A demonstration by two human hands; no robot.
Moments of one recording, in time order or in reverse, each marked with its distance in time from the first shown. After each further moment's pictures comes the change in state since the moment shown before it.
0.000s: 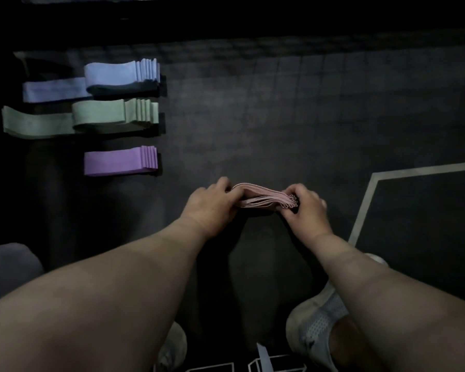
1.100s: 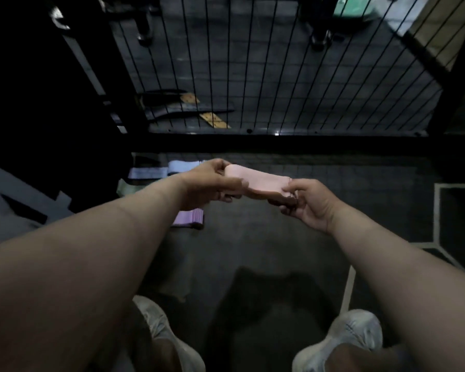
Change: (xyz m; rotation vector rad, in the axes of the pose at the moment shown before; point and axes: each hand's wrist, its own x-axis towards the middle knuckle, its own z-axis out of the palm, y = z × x) left_hand -0.102 -0.012 -0.235 -1.378 0.072 -0.172; right_hand -0.054 -0.202 -0.180 1.169 -0.463 0.126
